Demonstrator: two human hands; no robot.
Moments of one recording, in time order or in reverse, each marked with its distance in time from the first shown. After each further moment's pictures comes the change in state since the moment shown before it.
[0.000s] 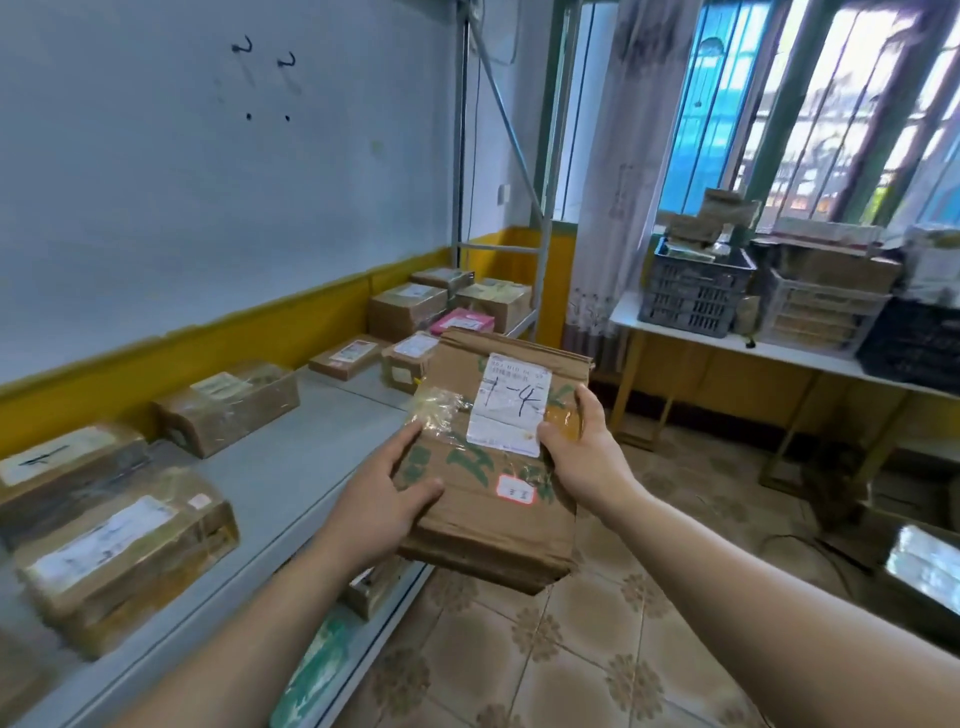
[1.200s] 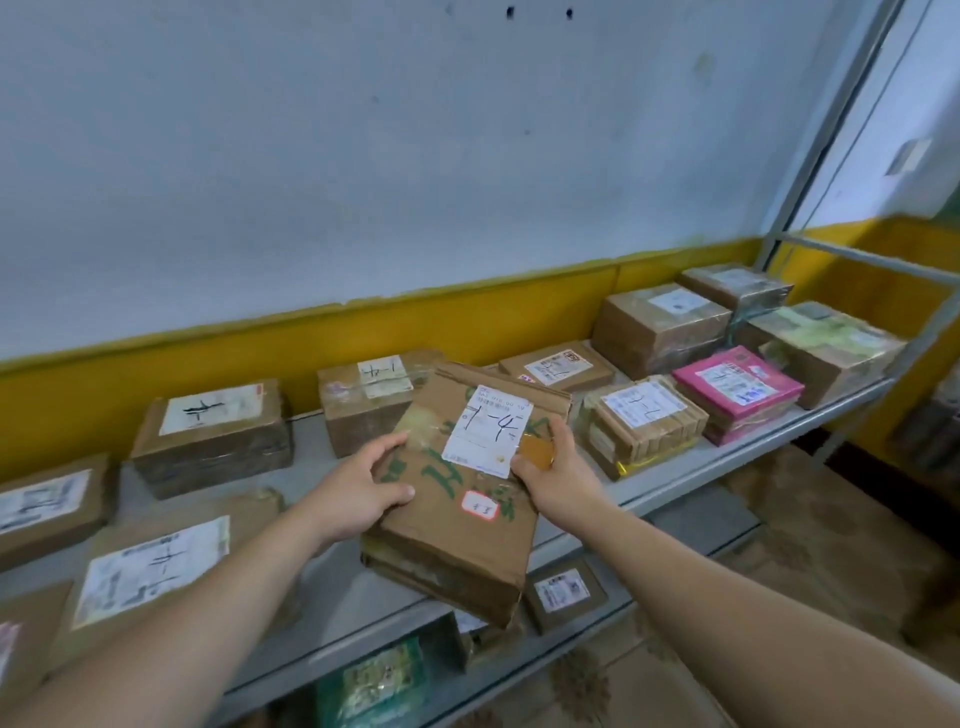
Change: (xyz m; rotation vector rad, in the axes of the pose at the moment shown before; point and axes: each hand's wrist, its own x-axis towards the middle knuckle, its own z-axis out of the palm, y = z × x) left_hand 0.254 -0.176 -0.103 0.041 0.287 -0.633; right_hand 0.331 -0.043 0.285 -0.346 -0.741 -0.171
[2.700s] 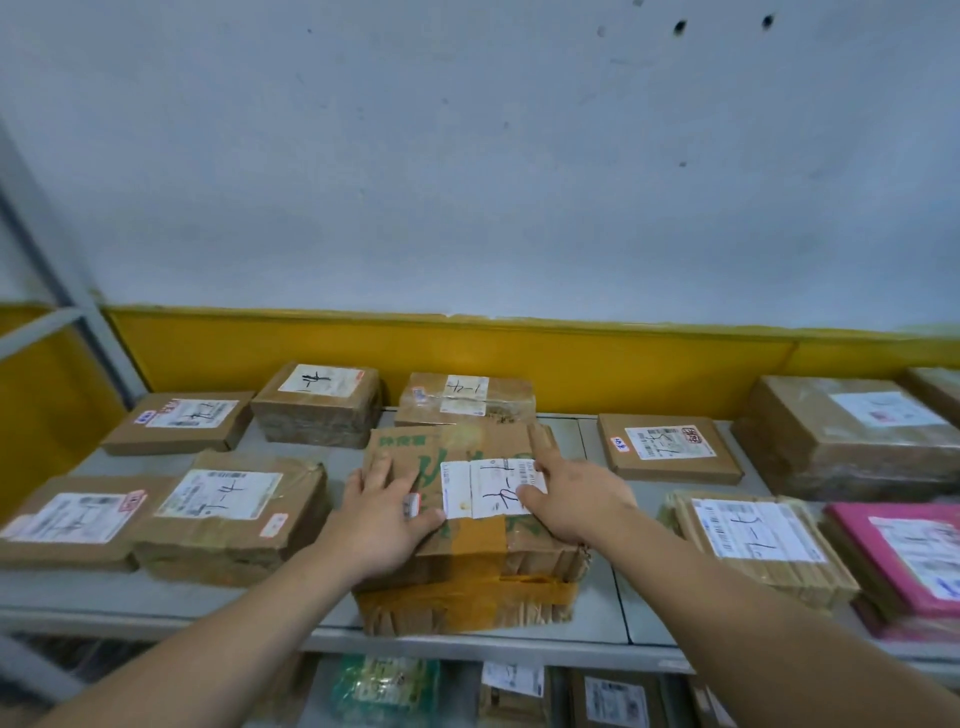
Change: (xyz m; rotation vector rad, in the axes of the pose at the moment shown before) left_hand 0.012 0.019 0.063 0.516 0.317 -0.391; right_hand 0.117 -0.021 -0.028 -0.864 -0.281 -0.548
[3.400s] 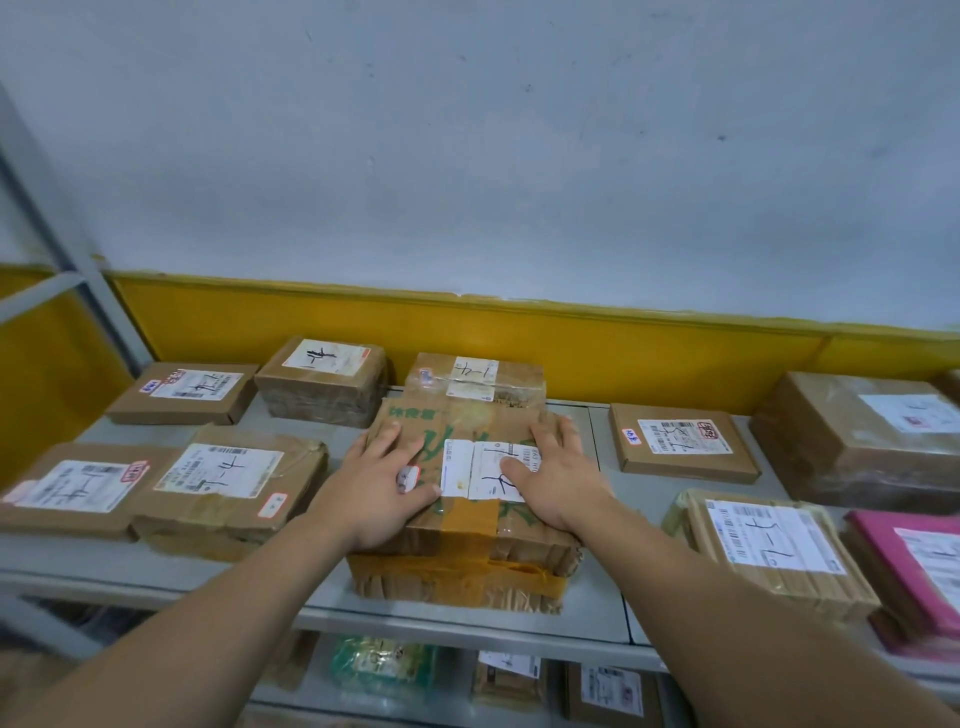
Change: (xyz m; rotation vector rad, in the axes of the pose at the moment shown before) left_hand 0.021 -0.013 -0.005 -0.009 0.049 0.070; right_hand 0.034 -0.008 0.020 0.254 0.011 -0.014
